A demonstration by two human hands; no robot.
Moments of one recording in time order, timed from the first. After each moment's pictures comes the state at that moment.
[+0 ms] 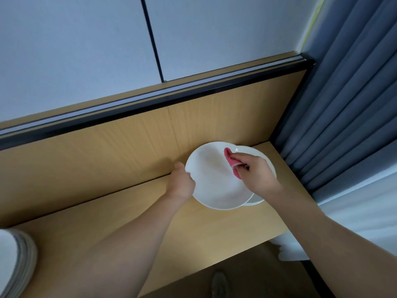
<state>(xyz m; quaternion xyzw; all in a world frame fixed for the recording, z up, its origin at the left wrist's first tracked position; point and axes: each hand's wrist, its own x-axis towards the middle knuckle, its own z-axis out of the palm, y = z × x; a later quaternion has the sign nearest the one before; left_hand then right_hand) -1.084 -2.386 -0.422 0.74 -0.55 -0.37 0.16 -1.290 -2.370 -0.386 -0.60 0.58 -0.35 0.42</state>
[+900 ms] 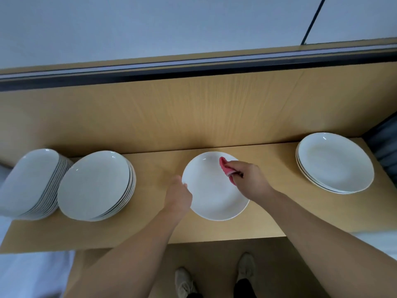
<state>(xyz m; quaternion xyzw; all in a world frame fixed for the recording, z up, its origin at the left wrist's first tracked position) -0.855 -2.229 -0.474 0.84 -0.39 -0.34 0.18 -1.053 -2.291 -0.426 -0.69 0.51 -0.21 0.48</state>
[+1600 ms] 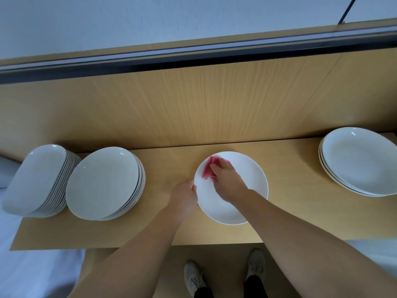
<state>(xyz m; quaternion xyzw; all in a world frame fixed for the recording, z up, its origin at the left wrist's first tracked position) -0.828 -2.223 -0.482 0.77 -0.45 -0.42 0.16 -0.968 -2.301 -0.504 -0.81 0.49 -0.02 0.30</state>
